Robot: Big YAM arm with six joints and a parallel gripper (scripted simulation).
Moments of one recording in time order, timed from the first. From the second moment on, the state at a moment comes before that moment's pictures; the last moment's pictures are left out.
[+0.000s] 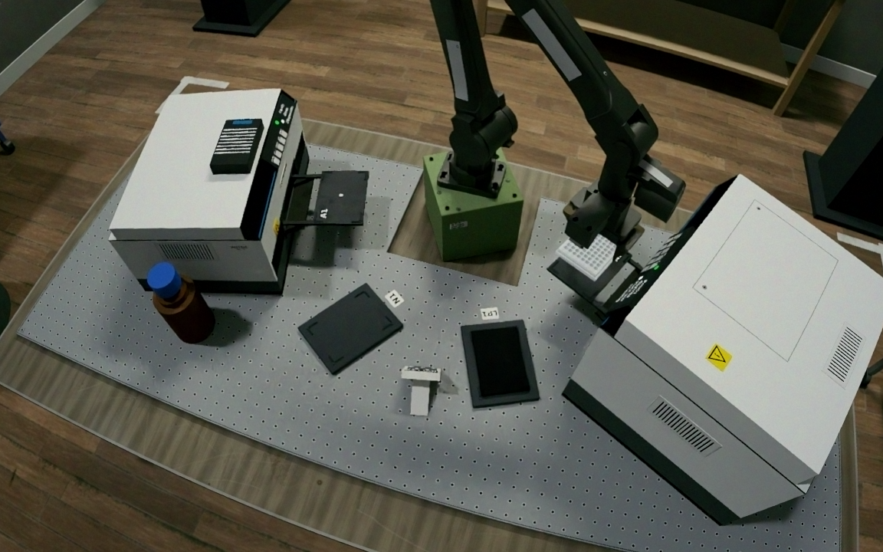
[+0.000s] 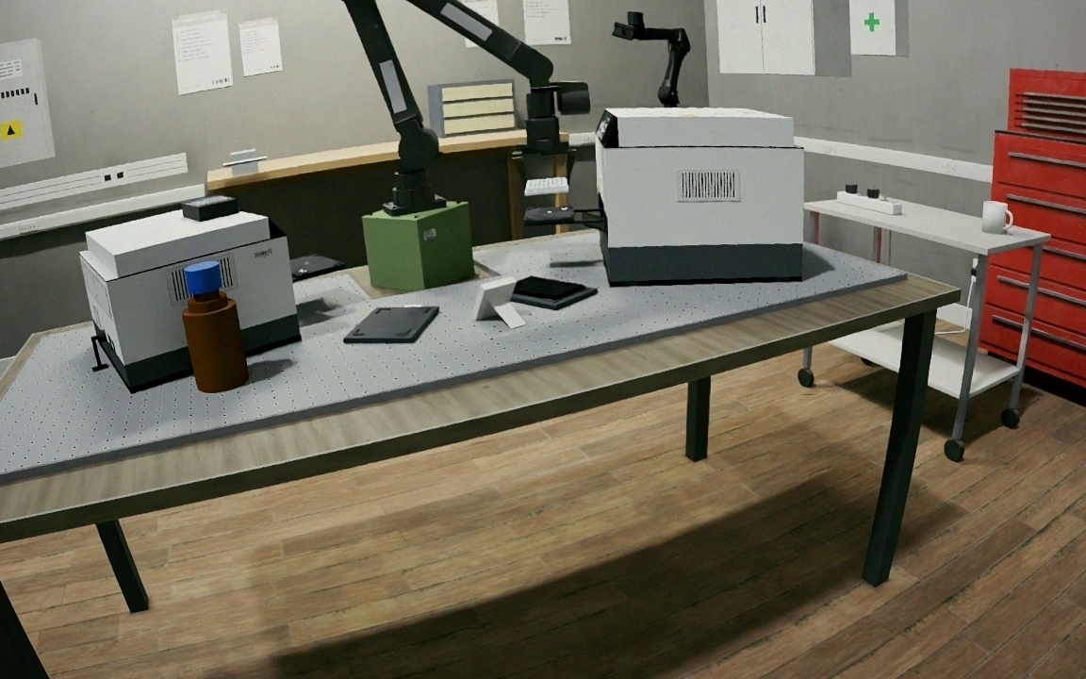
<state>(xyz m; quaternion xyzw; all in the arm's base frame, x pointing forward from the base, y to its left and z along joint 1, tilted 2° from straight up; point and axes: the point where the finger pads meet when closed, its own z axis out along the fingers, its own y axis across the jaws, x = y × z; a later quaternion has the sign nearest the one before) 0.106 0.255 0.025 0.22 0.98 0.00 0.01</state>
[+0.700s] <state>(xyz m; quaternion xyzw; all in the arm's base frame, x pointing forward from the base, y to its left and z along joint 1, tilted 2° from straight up) 0.107 0.260 0.019 0.22 0.98 0.00 0.01</state>
